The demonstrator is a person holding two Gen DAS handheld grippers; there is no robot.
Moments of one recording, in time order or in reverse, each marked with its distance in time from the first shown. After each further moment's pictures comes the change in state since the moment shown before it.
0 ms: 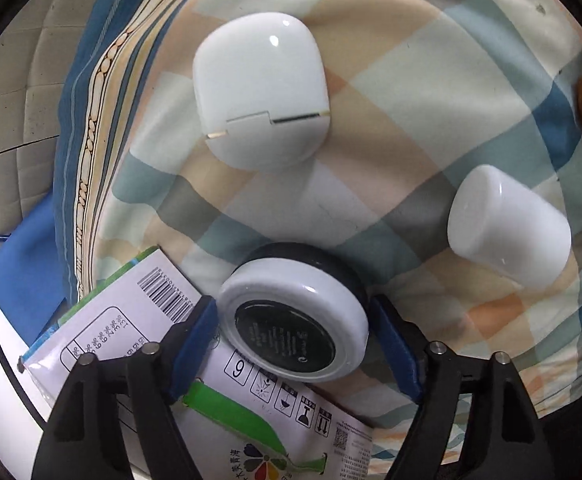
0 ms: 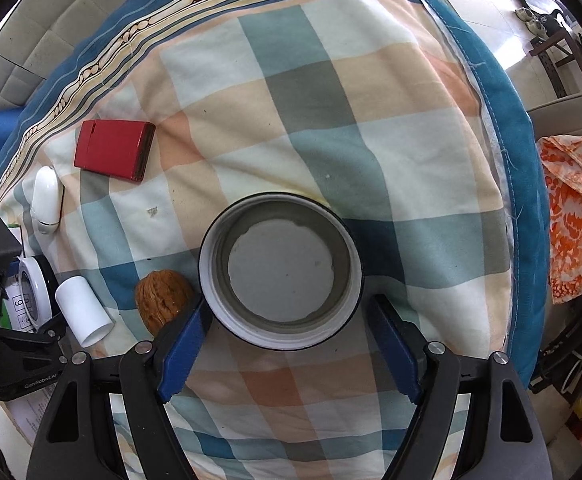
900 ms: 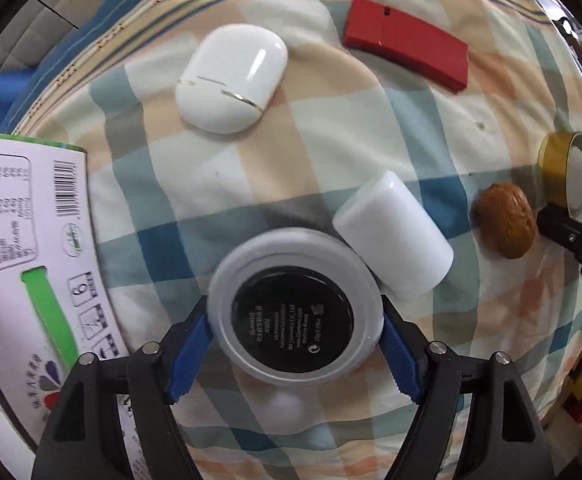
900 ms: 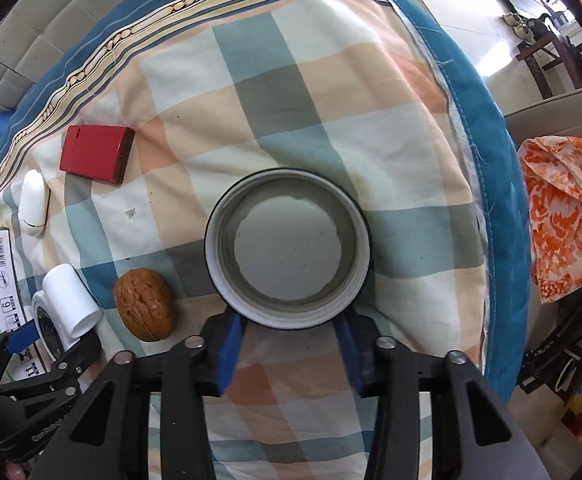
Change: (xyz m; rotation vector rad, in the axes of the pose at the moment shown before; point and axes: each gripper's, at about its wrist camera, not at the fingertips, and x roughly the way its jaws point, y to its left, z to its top) left arm 0.005 0.004 -0.065 -0.493 -0.218 -0.406; right arm -0.009 -0.015 -0.019 0.013 -0.035 -0.058
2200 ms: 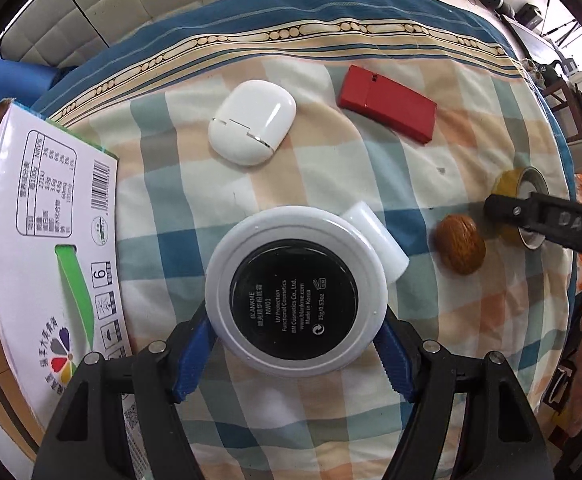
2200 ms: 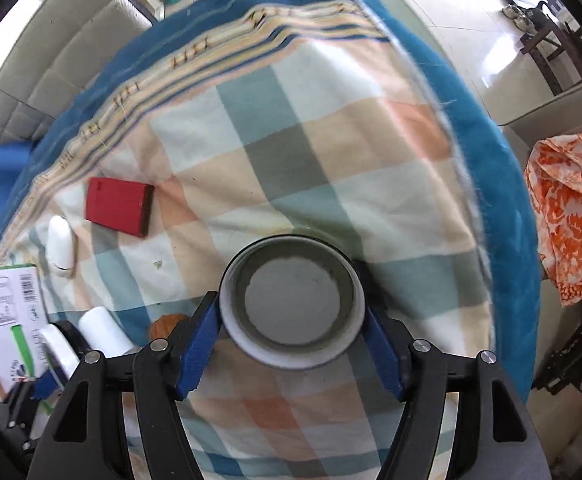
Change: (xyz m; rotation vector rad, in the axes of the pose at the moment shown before) left arm -0.040 0.024 -0.072 -0.081 -0.165 -0.053; right arm -0.005 -0.004 0.029 0.069 -0.035 0.049
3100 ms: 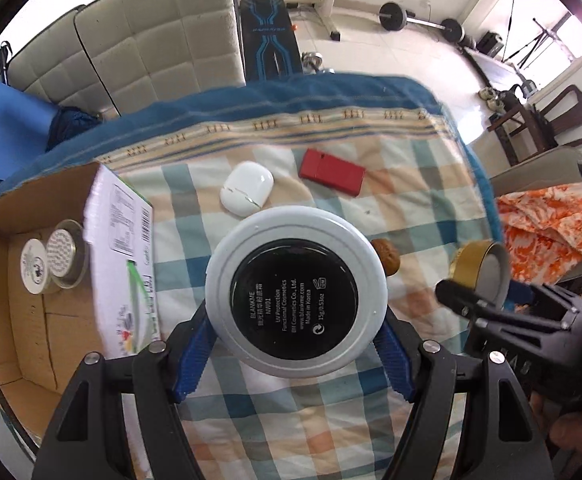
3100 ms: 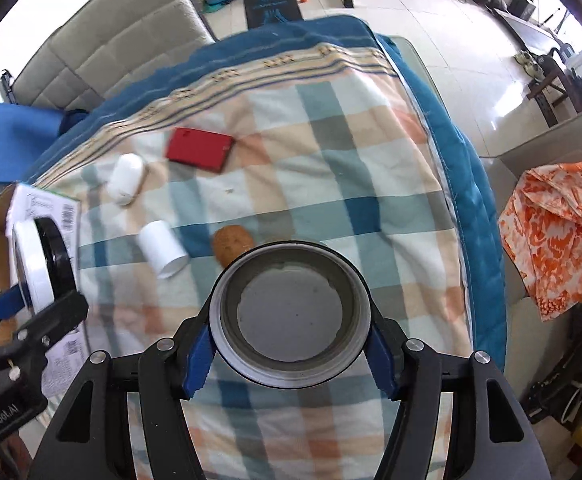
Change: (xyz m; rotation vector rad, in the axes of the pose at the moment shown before) left arm -0.114 0.004 0.002 0.032 -0.186 -0.111; right arm -0.097 0.044 -0.086 -0.154 -0.143 0.042
